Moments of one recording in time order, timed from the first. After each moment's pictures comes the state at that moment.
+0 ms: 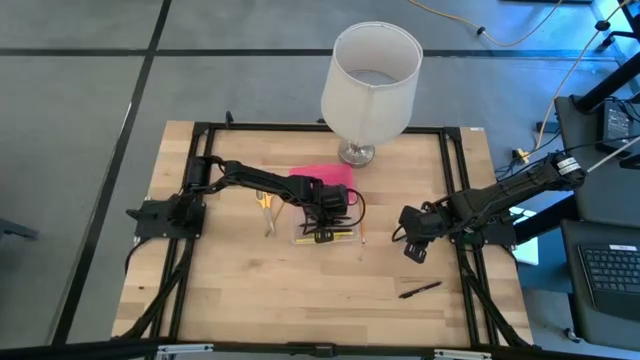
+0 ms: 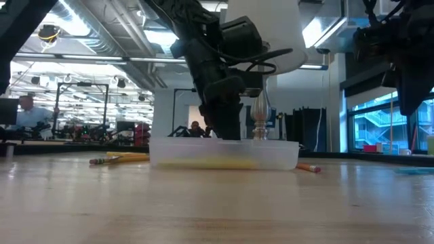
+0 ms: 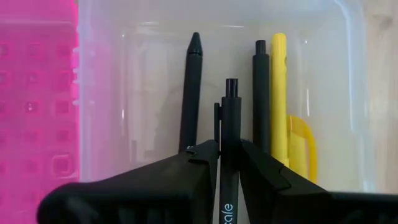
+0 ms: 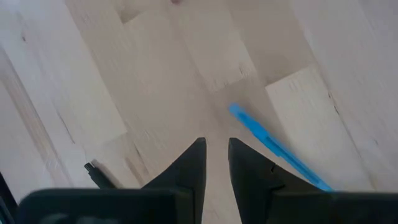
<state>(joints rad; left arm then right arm) 0.05 2.07 1.45 -0.52 0.08 -0.08 0.35 1.10 0.73 -0.87 0.03 0.83</state>
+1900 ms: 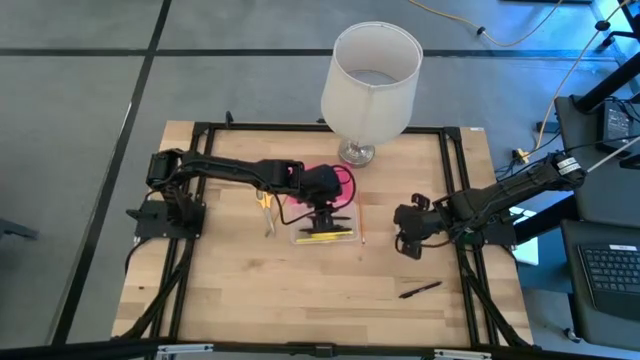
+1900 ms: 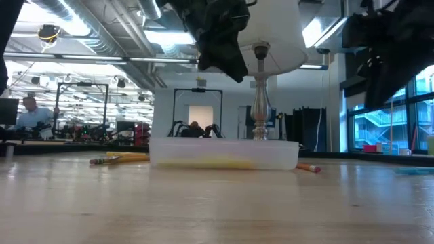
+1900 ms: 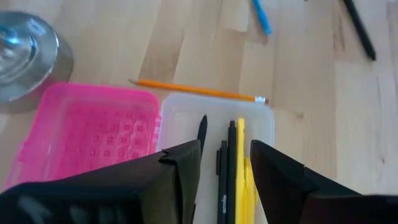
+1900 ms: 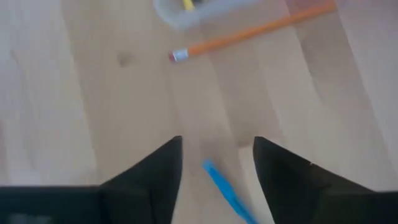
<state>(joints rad) 0.04 1.78 1.45 -0.55 -0.01 -0.18 0.34 1.10 0.73 -0.77 0.21 0.60</state>
